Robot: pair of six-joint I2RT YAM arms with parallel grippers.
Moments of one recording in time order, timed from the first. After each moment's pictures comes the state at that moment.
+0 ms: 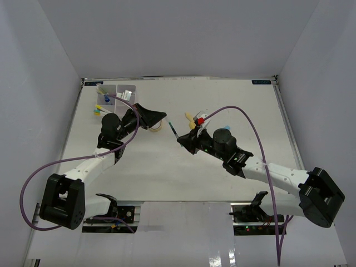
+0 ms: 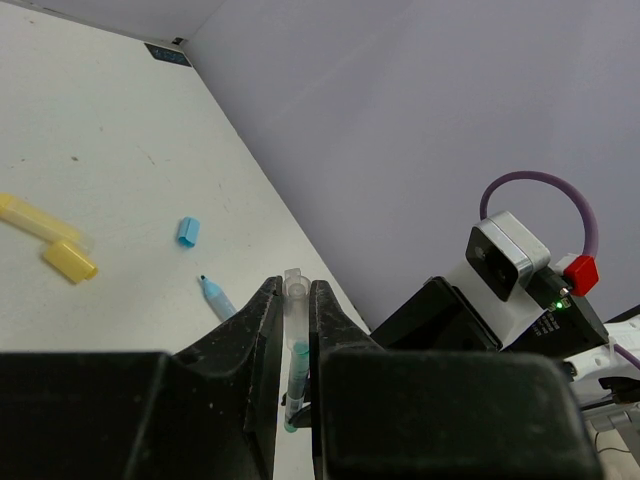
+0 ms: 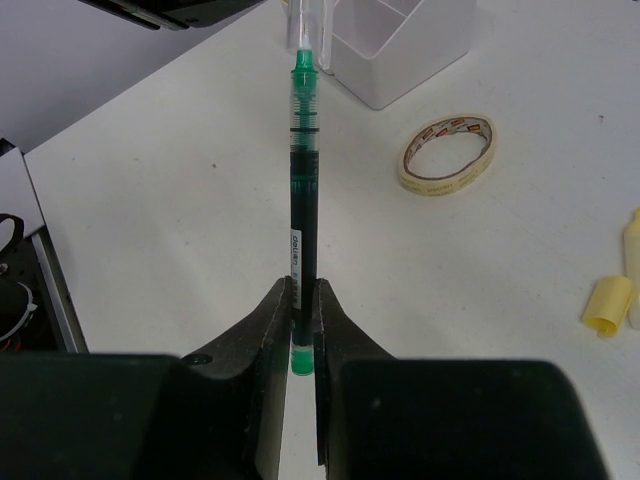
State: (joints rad) left arm -0.30 1.23 0.63 0.77 0.61 -0.95; right arm 0.89 1.20 0.63 0.45 -0.13 0.20
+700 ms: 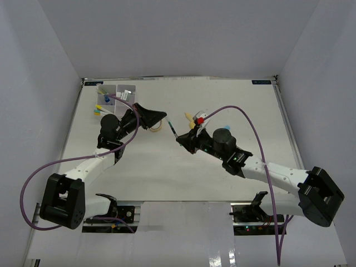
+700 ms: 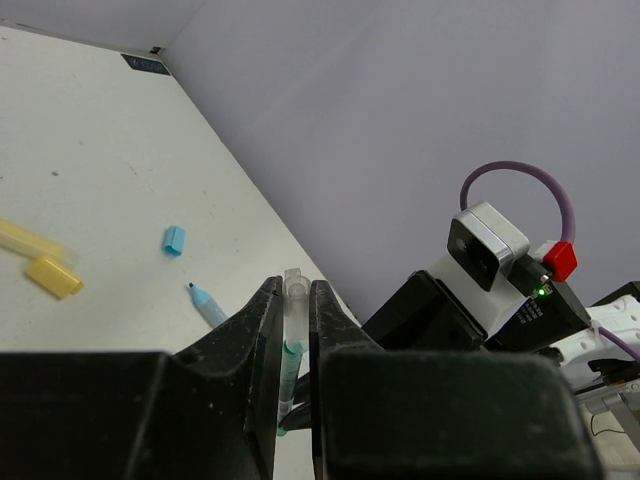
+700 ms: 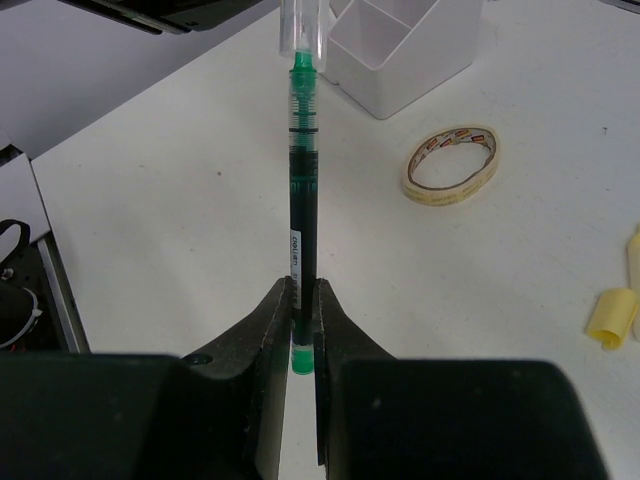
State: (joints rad) left arm -0.30 1.23 0.63 0.84 0.64 -0.96; right arm 0.89 1.20 0.63 0.47 -0.13 0.20
